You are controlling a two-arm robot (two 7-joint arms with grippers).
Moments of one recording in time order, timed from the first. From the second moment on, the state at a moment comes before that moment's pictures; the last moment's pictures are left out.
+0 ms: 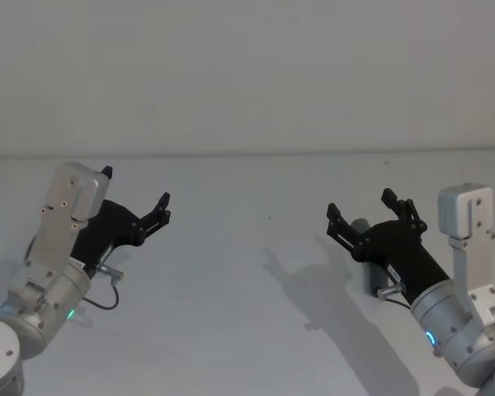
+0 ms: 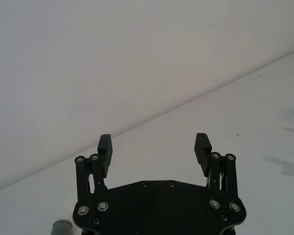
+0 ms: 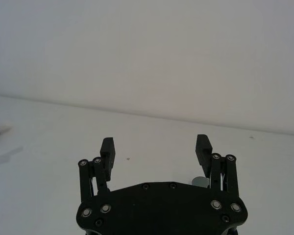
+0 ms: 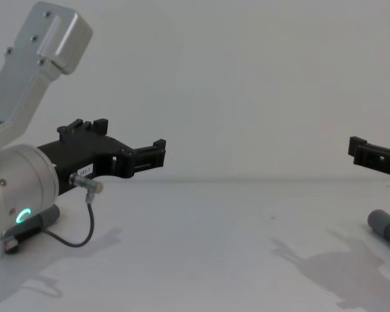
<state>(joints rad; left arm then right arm) -0.24 0.38 0.45 -1.63 -0.20 0.01 -0.01 -0.01 0.34 -0.23 -1.77 0.29 0.03 0.07</state>
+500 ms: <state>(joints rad) -0.24 0.38 0.45 -1.63 -0.20 0.01 -0.01 -0.01 0.34 -0.23 -1.77 0.29 0.03 0.07</state>
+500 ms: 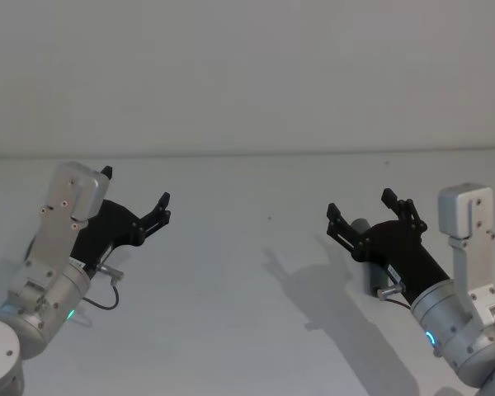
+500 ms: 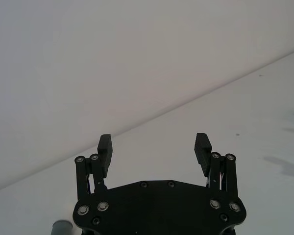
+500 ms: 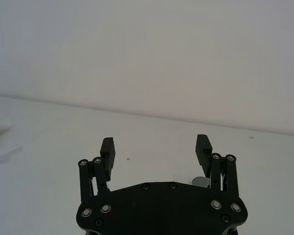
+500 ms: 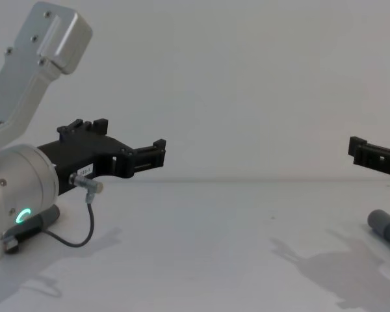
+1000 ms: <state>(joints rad) -0.24 0.38 0.45 -1.63 -0.20 0.01 -0.01 -0.01 0.34 -0.23 -1.77 0.29 0.03 0.07</state>
